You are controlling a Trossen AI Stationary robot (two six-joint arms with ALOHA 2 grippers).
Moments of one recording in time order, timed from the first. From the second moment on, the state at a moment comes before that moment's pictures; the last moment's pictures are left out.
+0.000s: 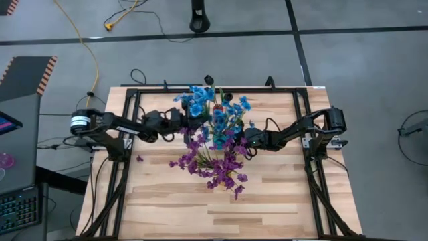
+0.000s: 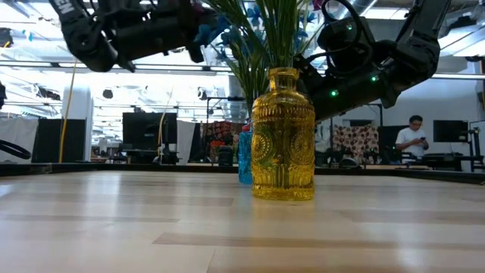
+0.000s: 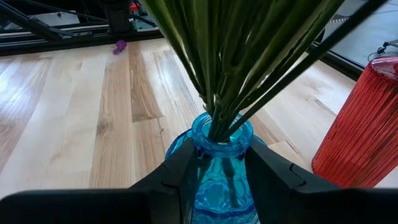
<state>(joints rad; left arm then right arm) 0.21 1.51 0.54 1.35 0.10 -0.03 -0.04 1.75 0.60 0.82 0.24 0.10</state>
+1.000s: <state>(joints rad) 0.22 1.56 0.58 1.28 0.15 0.01 -0.04 1.75 0.60 0.82 0.24 0.10</state>
